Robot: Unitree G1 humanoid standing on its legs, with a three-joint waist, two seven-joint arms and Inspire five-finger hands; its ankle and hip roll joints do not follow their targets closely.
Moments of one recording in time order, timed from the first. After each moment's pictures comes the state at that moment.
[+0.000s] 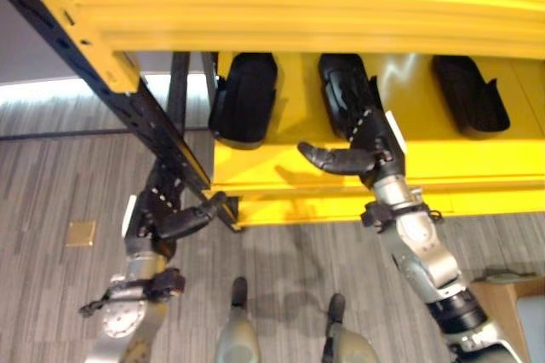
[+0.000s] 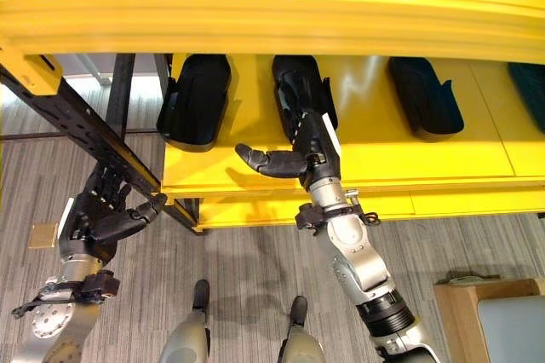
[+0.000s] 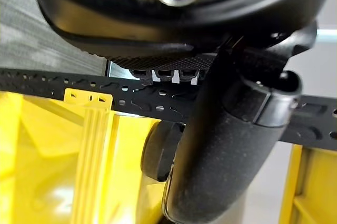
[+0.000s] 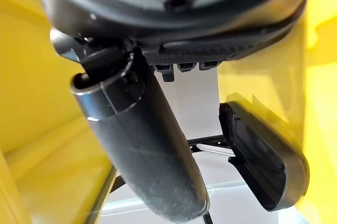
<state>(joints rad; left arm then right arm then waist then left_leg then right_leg) 0.30 0.57 0.01 -0.32 -0.66 -0.11 0.23 -0.31 -0.39 0.28 -0.12 0.52 -0.11 -0.17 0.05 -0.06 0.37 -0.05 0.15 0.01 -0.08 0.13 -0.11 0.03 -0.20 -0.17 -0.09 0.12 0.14</state>
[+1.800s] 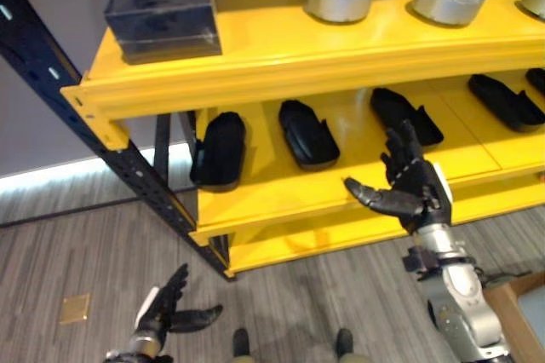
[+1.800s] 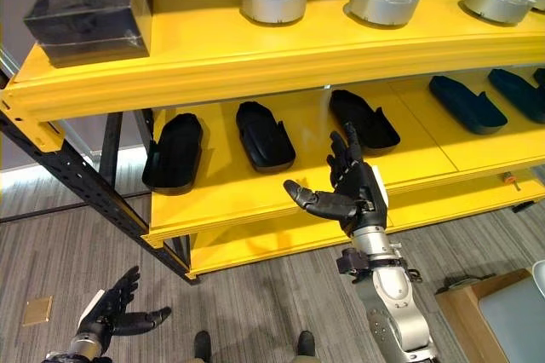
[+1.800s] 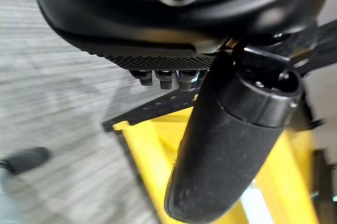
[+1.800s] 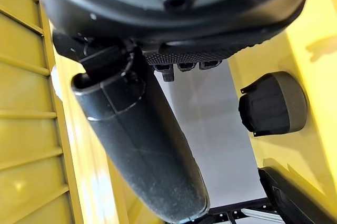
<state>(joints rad) 0.50 0.50 -0.03 0.17 -0.19 -0.05 -0.03 0.05 -0.43 0.10 -0.26 0.61 -0.15 -0.09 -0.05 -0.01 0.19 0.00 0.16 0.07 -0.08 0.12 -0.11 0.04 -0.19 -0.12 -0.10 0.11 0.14</state>
